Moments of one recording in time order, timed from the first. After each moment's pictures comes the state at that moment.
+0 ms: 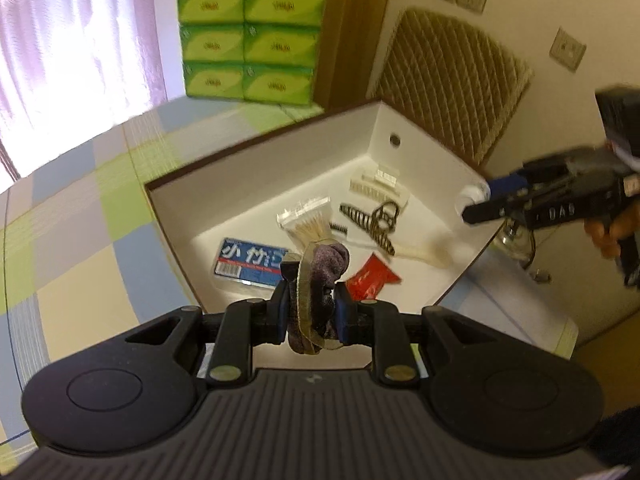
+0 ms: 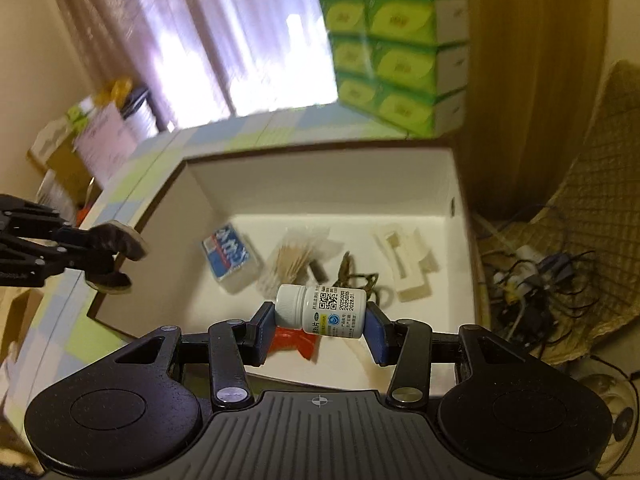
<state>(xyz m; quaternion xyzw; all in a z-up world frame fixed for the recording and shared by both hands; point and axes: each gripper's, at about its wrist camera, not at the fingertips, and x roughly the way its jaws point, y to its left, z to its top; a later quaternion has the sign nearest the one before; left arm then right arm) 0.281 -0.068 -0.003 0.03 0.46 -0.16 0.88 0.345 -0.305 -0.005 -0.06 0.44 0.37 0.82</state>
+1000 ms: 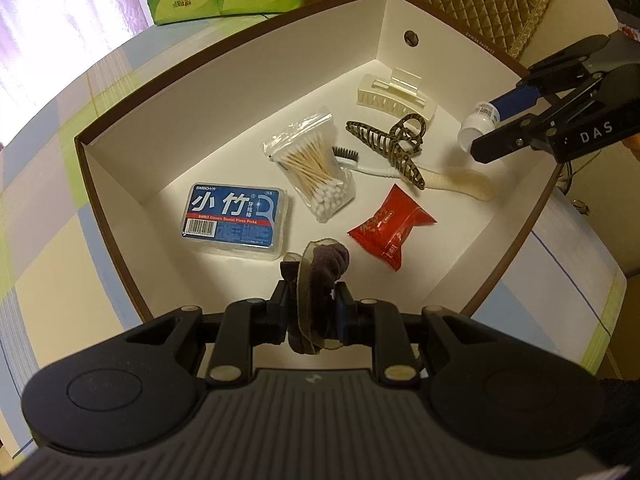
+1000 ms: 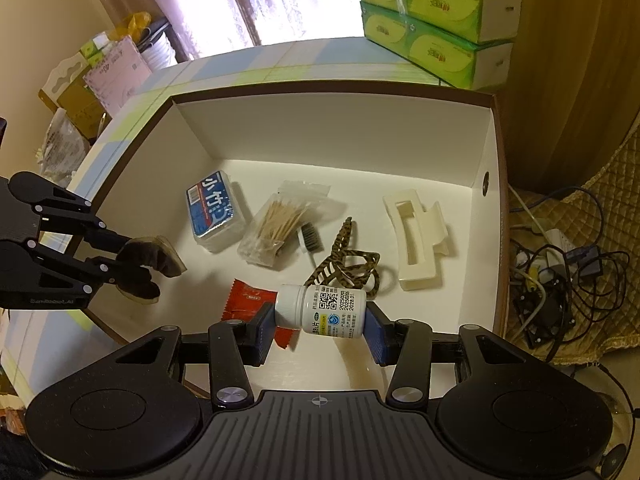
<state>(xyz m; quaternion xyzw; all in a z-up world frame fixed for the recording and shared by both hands) 0.323 -0.102 -0.069 0.10 0.55 -0.15 0.82 0.394 -0.283 -0.039 -0.12 0.50 0.41 0.75</state>
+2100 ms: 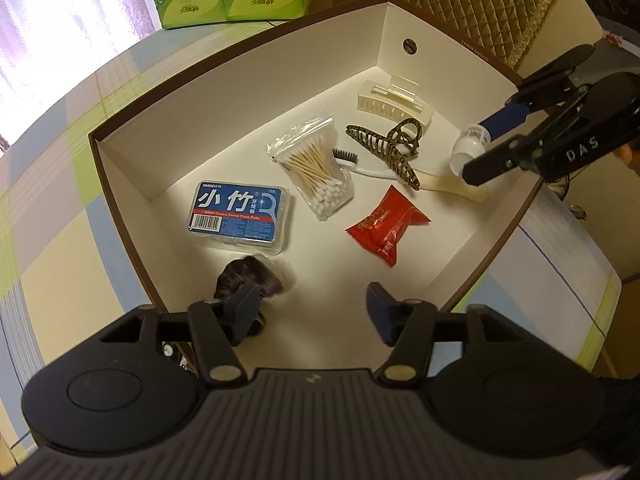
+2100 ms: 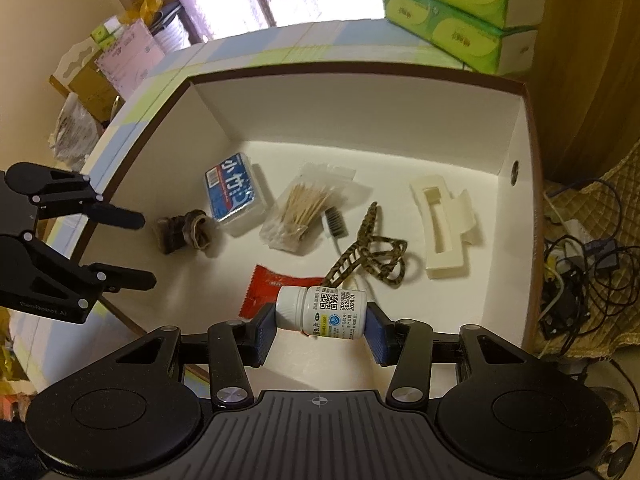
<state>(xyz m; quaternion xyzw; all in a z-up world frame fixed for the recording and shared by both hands) 0.314 -0.099 -0.057 0.09 0.54 -0.14 0.82 0.389 -0.270 -0.042 -0.13 0.53 0.42 0.73</state>
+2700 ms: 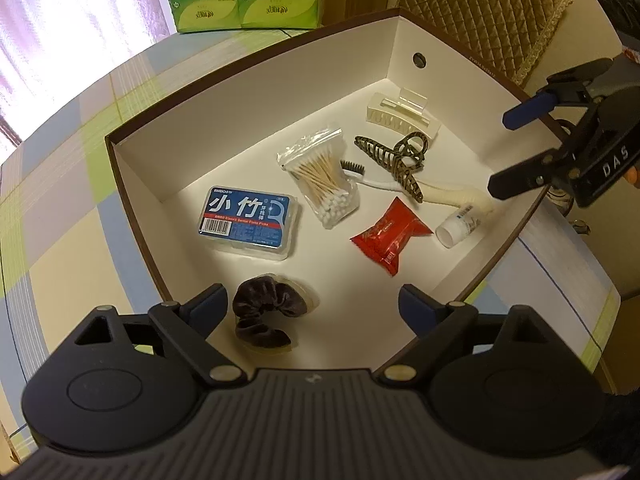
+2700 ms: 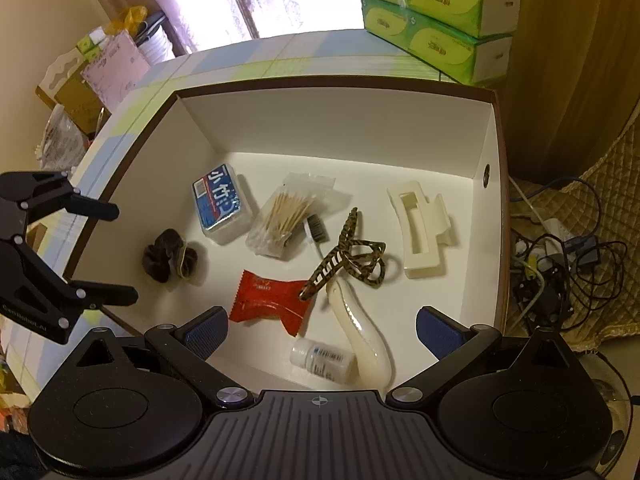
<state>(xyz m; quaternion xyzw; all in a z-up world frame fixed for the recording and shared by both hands) 0.312 -0.099 -0.046 0.08 0.54 -0.12 0.83 0.386 -0.280 -0.029 -0.13 0.52 0.40 0.75</state>
